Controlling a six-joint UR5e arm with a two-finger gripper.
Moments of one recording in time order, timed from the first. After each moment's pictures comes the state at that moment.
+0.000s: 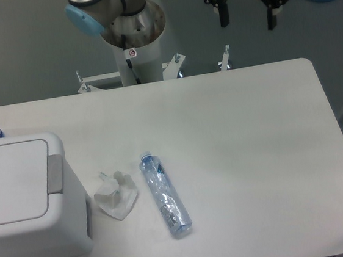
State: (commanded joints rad) arm 2.81 -1.44 -1.52 -1.33 1.34 1.42
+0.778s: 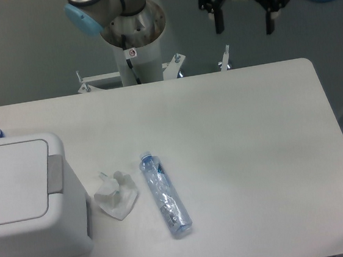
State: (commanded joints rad) arm 2.72 -1.48 -1.49 -1.27 1.33 1.12
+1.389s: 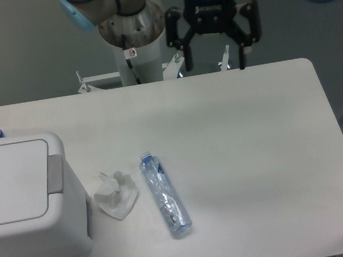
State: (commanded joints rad) arm 2.53 -1.54 -1.49 -1.18 1.33 0.72
